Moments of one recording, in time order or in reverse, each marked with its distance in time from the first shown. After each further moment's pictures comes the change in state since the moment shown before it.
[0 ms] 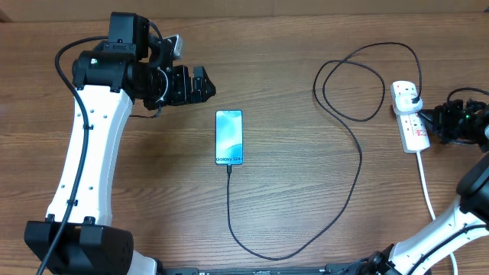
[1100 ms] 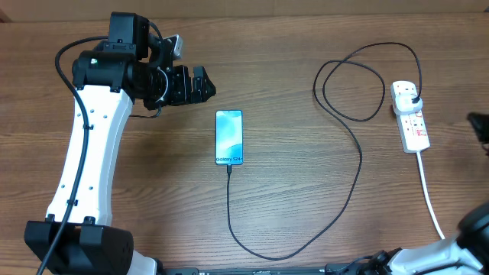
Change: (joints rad) left arm 0.000 0.000 0.000 0.000 0.000 0.000; right arm -0.206 -0.343 -0.035 -0.104 -0.065 -0.057
